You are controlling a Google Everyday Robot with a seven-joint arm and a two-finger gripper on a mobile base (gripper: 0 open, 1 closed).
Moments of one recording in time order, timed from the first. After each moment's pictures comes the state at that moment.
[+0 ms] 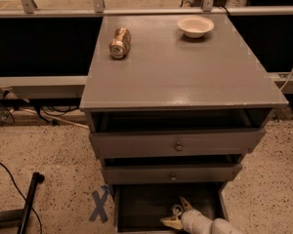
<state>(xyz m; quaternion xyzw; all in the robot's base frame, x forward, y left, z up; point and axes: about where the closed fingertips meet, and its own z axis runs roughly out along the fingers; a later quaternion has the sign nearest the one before) 0.489 -0.133 0.196 -0.33 0.81 0.20 0.45</state>
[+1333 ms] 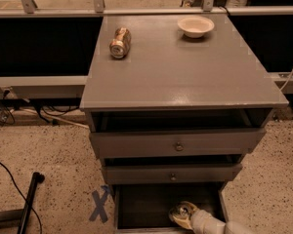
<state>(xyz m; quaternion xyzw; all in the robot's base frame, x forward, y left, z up) 0.475 -0.164 0.219 -0.32 0.80 0.22 0.46</state>
